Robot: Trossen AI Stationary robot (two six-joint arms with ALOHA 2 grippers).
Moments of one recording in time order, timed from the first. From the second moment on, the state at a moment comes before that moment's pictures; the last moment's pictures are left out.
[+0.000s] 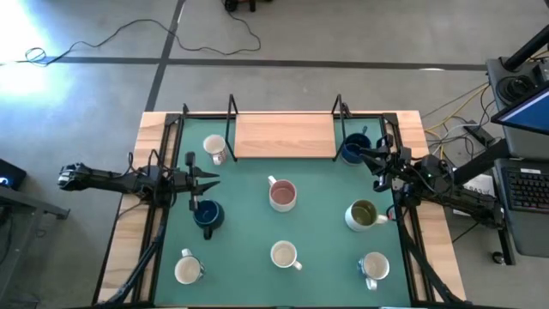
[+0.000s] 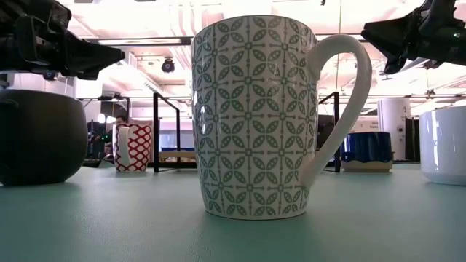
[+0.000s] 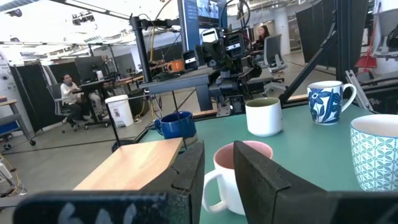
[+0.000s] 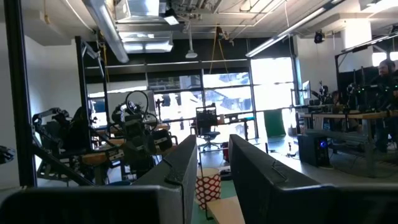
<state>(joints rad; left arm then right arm) -0.11 0.20 0.02 0.27 -0.23 0.22 -0.37 0.05 0.03 0.37 -0.13 0.13</state>
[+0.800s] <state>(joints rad) -0.11 0.20 0.02 0.27 -0.23 0.22 -0.37 0.05 0.03 0.38 0.05 0.22</state>
